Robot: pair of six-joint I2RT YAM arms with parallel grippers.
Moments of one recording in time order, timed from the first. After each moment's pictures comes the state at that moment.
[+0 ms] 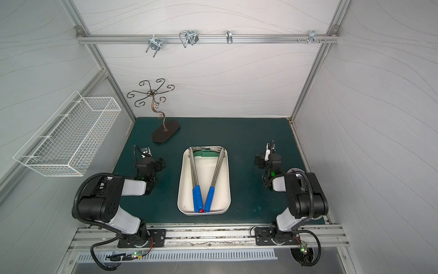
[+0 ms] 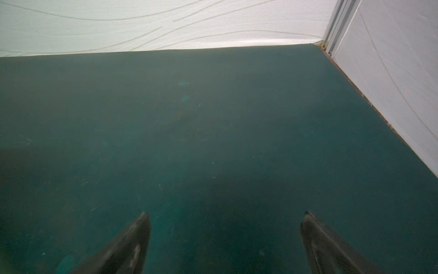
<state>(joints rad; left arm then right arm) -0.03 1.57 0.37 0.74 -0.37 -0.12 0.10 1.57 0.41 0.75 0.06 0.04</state>
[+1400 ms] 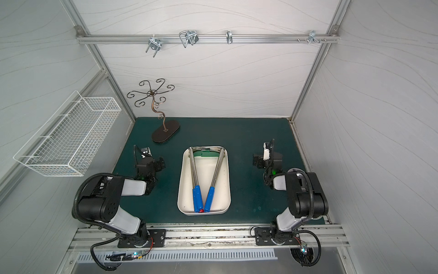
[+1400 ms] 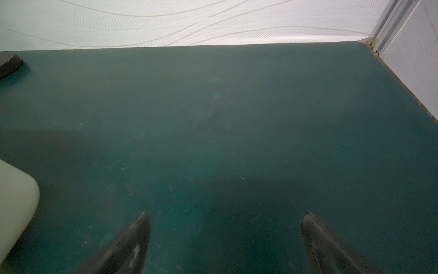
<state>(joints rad) -0.03 1.57 0.37 0.74 -0.37 -0.12 0.08 1.57 0.44 0.71 -0.12 0.01</state>
